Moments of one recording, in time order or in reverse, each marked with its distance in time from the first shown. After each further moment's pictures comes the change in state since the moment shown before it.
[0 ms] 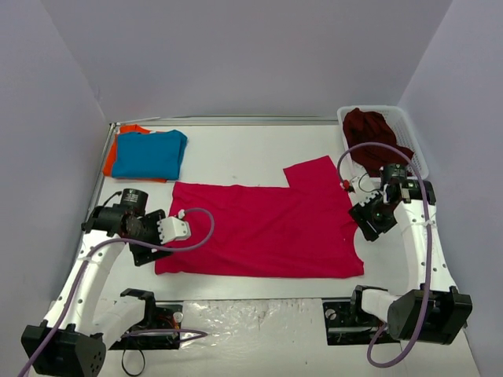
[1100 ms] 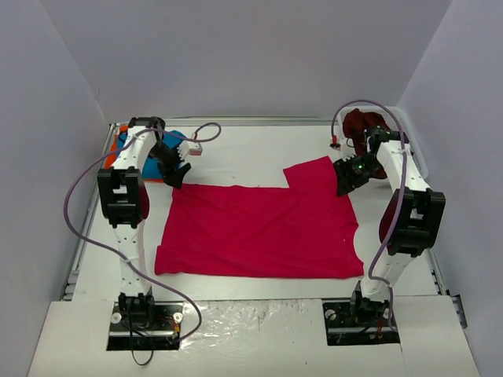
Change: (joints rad) left arm 0.110 1.286 1.109 -0.016 0.287 0.034; right arm 0.015 0.687 0.478 0.121 -0.368 0.076
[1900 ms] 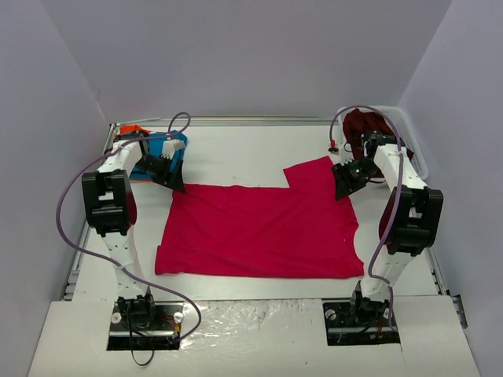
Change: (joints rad) left arm 0.115 -0.113 -0.306 0.237 0.238 -0.551; right arm 0.010 0.012 -0.061 0.060 0.001 0.035
